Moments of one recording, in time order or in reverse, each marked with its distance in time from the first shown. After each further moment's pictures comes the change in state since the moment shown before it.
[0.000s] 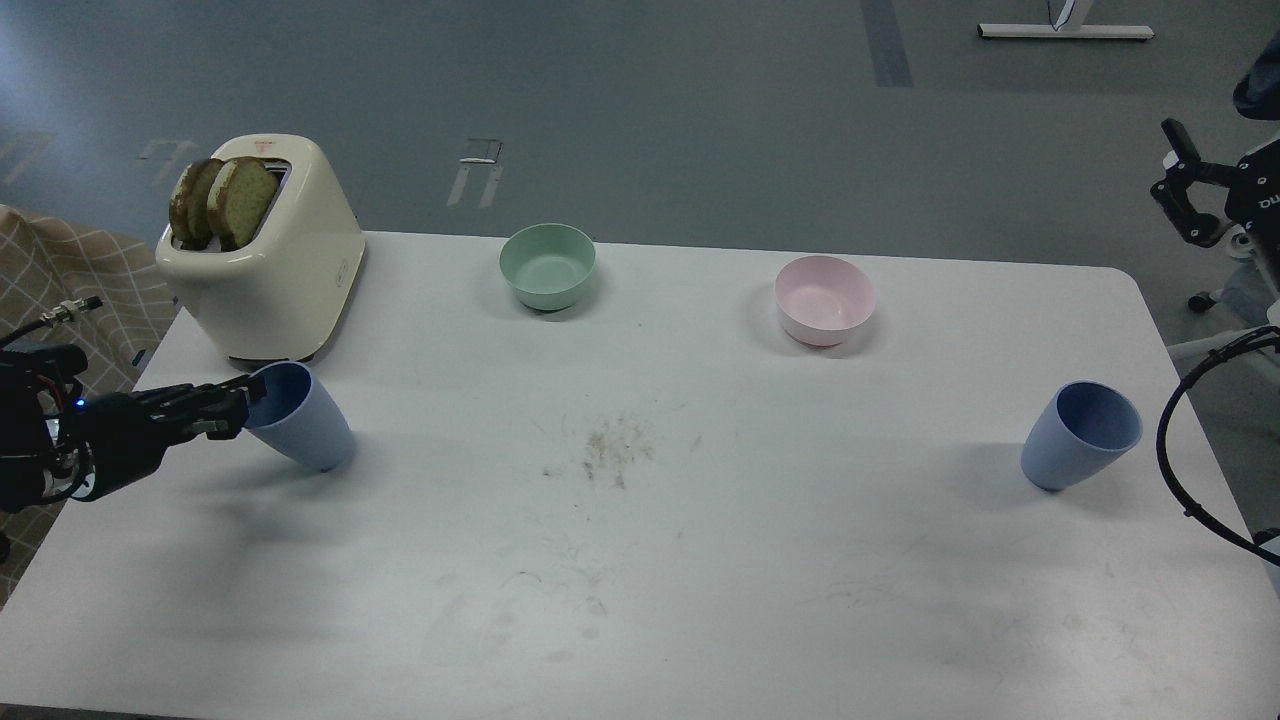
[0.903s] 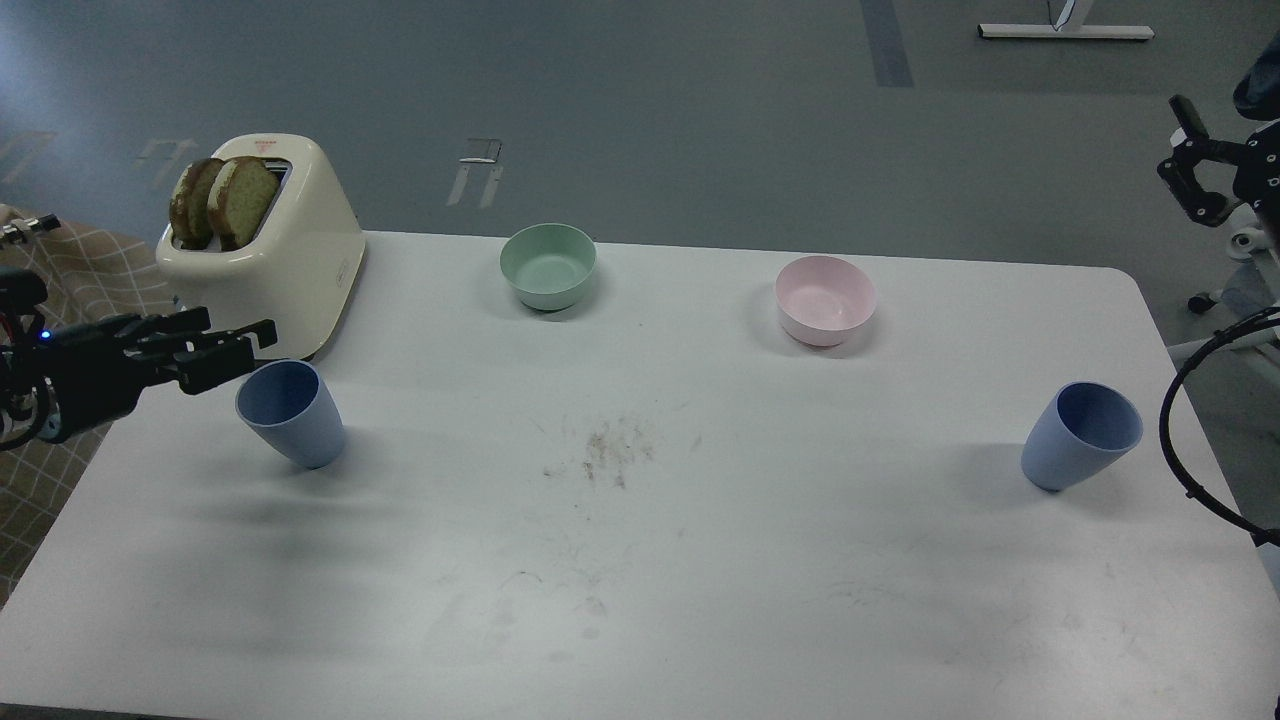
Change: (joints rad) left arm 0.006 0.117 -0.086 -0.166 -0.003 -0.038 0.036; right arm 0.038 -0.003 0.000 -0.011 0.000 0.000 0.000
